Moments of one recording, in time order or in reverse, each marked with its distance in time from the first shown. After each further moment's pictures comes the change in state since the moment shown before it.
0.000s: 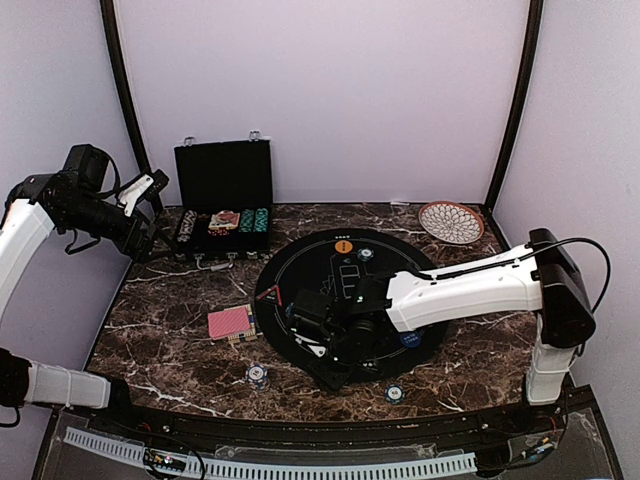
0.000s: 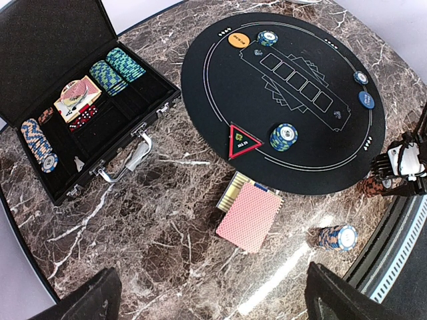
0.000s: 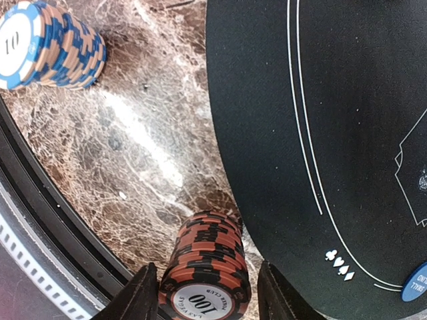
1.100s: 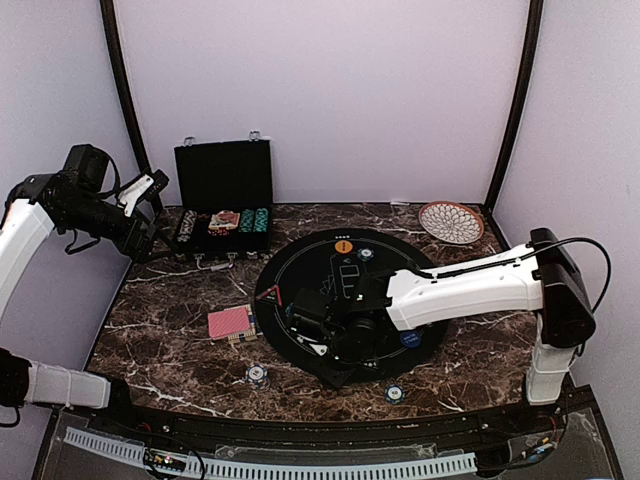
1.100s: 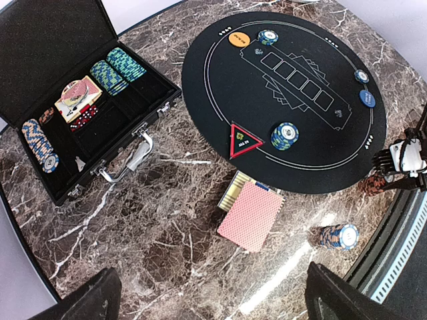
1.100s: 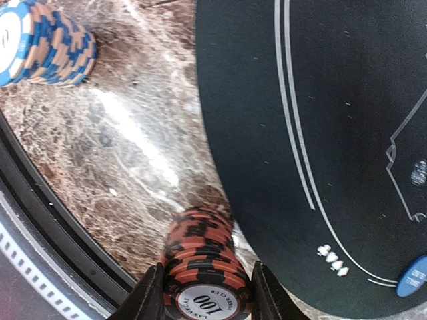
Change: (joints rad) left arm 0.000 0.000 0.000 -0.001 -0.003 0.007; right arm 0.000 0.000 0.005 -0.023 0.019 0.001
